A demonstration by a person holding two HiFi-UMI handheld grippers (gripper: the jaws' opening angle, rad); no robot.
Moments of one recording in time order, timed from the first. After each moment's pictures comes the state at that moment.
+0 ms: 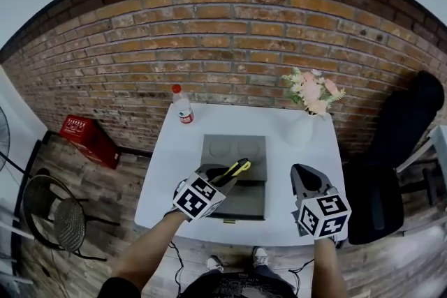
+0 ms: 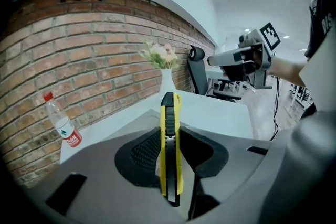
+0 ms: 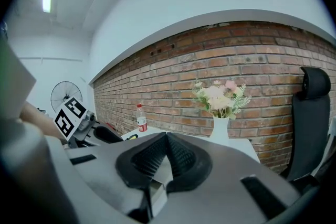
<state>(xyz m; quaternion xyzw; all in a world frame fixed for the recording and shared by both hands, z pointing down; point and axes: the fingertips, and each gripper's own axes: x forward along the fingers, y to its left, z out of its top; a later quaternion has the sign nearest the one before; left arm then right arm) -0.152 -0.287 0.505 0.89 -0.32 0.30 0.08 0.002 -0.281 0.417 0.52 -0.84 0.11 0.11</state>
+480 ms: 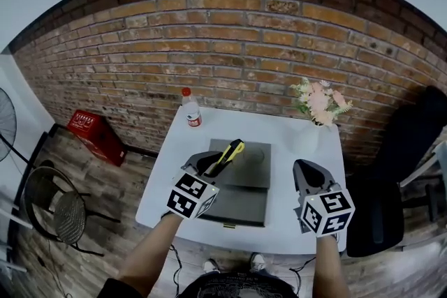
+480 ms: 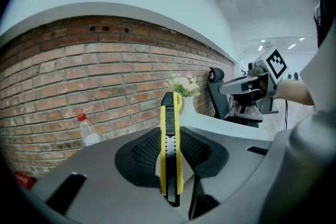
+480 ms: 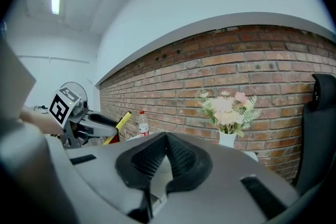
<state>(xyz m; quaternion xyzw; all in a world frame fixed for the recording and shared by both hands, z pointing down) -0.183 -0.311 0.422 0.87 -0.44 0.20 0.05 -0.008 -0.306 0.390 0.49 -0.86 0.08 0.10</state>
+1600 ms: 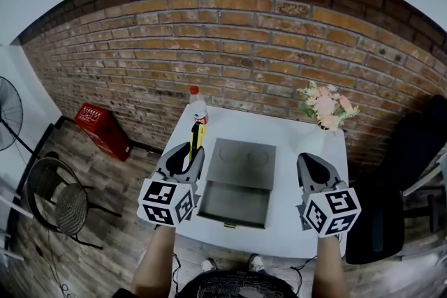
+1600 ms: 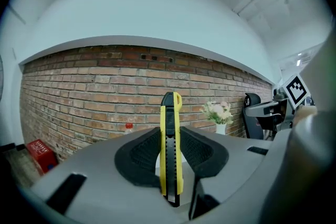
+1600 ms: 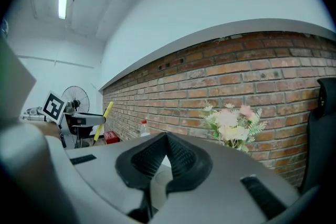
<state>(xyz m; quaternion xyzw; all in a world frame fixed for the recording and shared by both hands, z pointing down) -0.270 -0.293 0.362 0.79 -0.61 0.05 0.05 -0.017 -0.313 0.357 0.48 -0.87 0.05 0.07</state>
